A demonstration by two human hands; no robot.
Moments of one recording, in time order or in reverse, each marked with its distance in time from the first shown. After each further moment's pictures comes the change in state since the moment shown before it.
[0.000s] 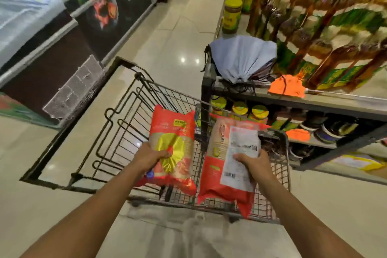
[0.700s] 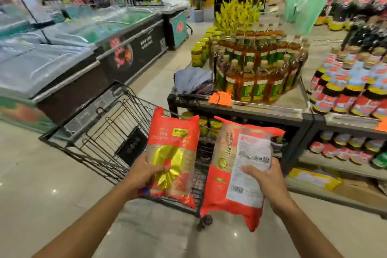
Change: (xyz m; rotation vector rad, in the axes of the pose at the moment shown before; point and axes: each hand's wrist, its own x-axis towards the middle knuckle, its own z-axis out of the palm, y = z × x) left_hand -0.322 0.018 0.220 -0.133 0.080 0.319; right_hand -0.170 -0.005 -0.336 -0.046 -0.128 -0.345
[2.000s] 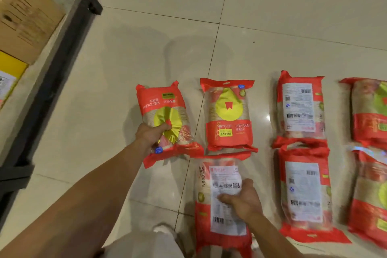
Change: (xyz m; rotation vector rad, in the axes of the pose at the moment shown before) left_hand 0.130 -0.616 1.011 0.850 -1.089 -0.145; right_hand -0.110 0.910 -0.271 0.517 1.144 1.102
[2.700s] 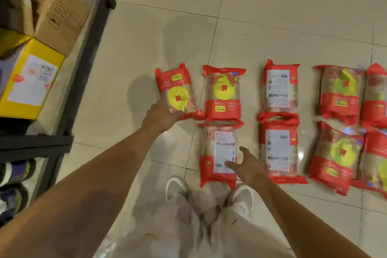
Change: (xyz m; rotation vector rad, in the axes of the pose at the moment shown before) left_hand -0.191 0.069 -0.032 0.903 -0.023 0.301; right_hand -0.165 -0.063 -0.073 -0.270 -0.099 -0.066
